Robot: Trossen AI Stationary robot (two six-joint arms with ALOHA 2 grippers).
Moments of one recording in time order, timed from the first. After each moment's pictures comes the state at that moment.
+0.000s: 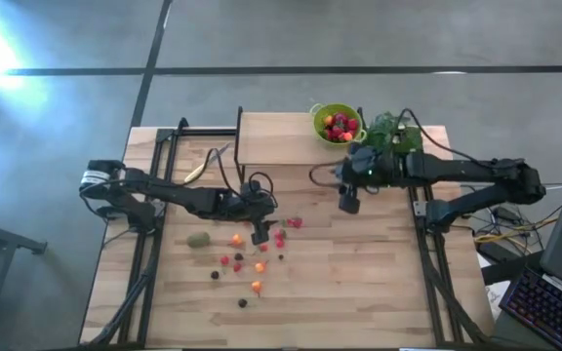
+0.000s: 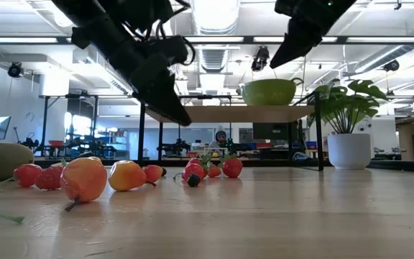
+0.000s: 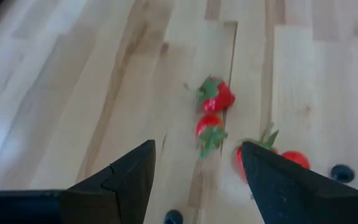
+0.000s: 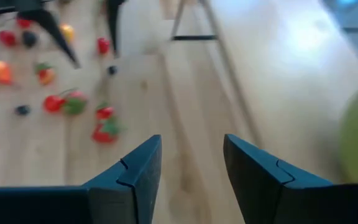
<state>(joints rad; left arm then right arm) -0.05 1.54 0.86 -0.07 -0.24 -0.13 -0.11 1.19 0.99 -0.54 0.17 -0.04</state>
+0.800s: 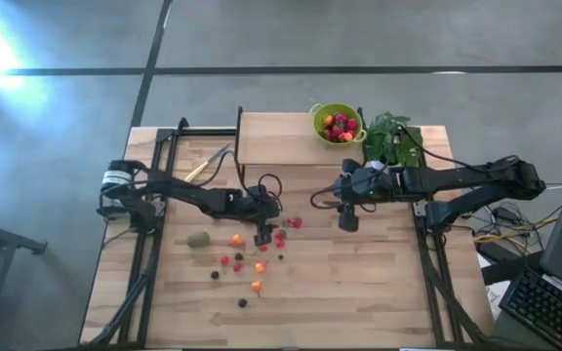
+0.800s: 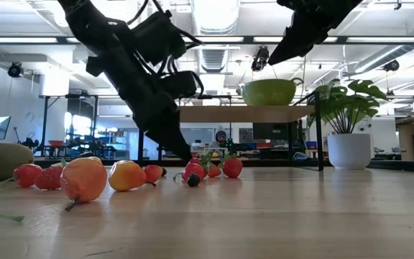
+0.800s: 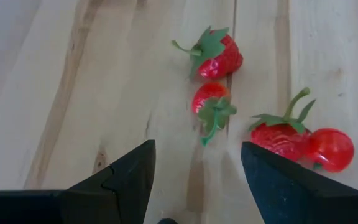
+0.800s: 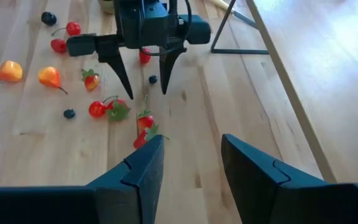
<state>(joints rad) 0.01 1.69 0.86 0.00 -0.11 -0.08 0.02 1.19 0.93 -0.43 0.19 0.02</state>
